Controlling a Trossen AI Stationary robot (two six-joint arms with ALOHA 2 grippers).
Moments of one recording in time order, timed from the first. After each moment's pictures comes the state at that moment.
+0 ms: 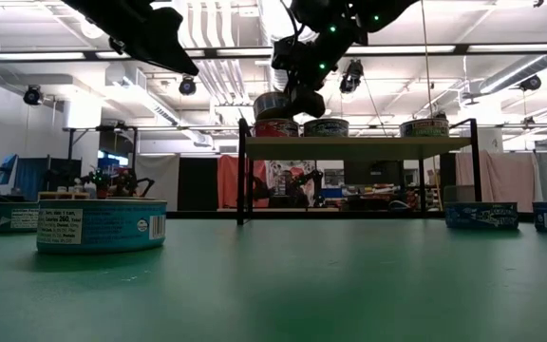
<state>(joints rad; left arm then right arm) -0.14 1.07 0.78 -0.25 -0.94 -0.07 -0.38 1.80 1.52 -0.26 0.43 -0.95</state>
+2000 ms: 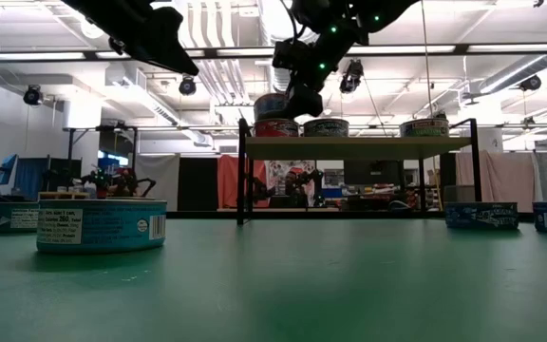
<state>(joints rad) -0.14 1.07 0.78 -0.25 -0.94 -0.08 -0.39 1.79 1.52 -0.27 0.42 -0.85</state>
